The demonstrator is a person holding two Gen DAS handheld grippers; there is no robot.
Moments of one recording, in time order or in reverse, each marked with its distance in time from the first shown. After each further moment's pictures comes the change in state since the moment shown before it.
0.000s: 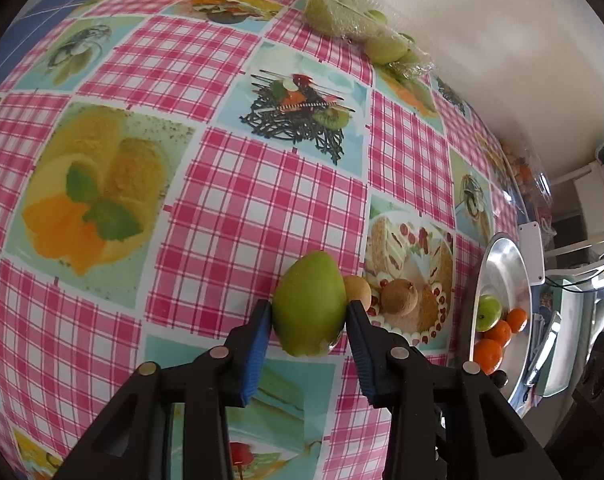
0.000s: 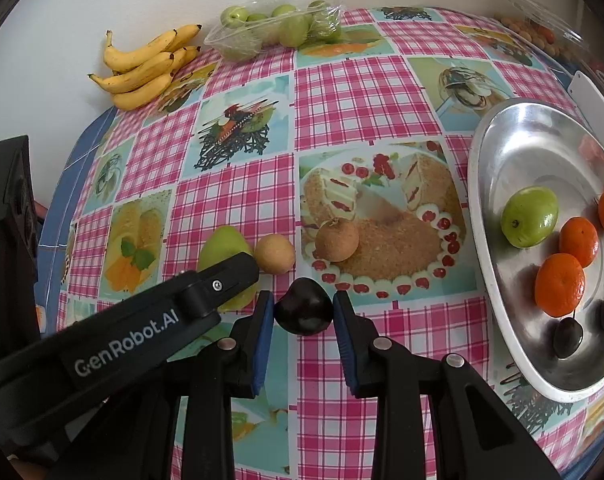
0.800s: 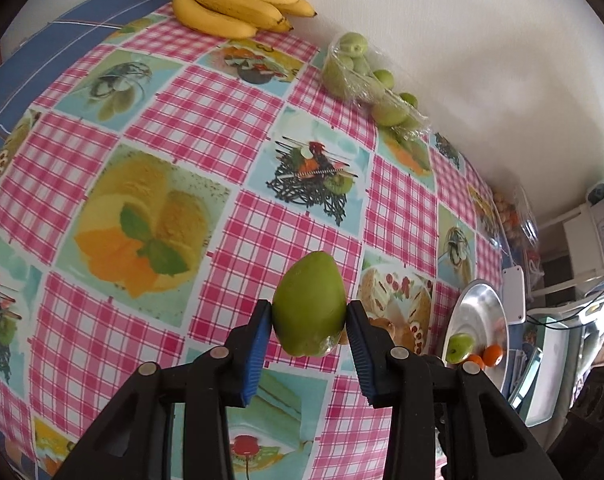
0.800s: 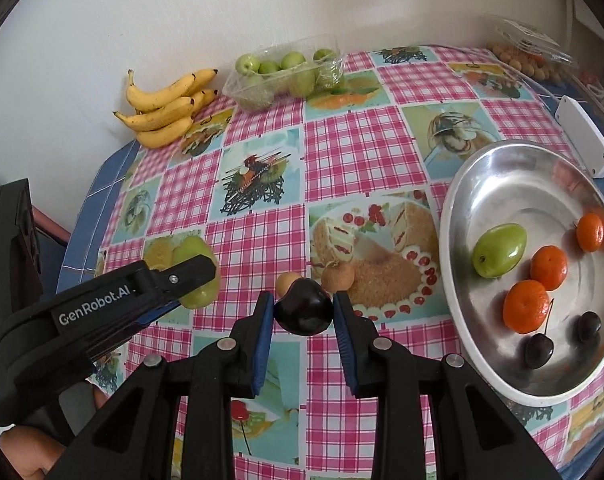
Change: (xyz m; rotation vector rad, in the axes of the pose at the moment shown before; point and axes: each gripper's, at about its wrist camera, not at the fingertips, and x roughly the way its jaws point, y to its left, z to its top) left arm -0.052 0.014 0.012 -0.079 -0.129 -0.008; right arm -0.049 -0.004 0.010 0.009 -0.107 0.051
